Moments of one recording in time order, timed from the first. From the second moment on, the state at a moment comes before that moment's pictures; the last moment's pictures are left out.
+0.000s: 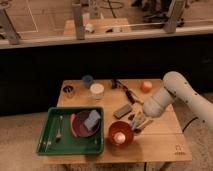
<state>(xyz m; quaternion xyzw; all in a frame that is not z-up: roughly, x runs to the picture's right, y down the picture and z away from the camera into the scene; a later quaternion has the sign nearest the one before) 0.151 0.178 0.677 -0.43 -0.39 -0.04 0.81</state>
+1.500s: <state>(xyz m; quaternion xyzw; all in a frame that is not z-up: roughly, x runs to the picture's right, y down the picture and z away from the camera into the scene) 0.103 0.208 0.697 -0.51 -0.31 -0.14 0.79</state>
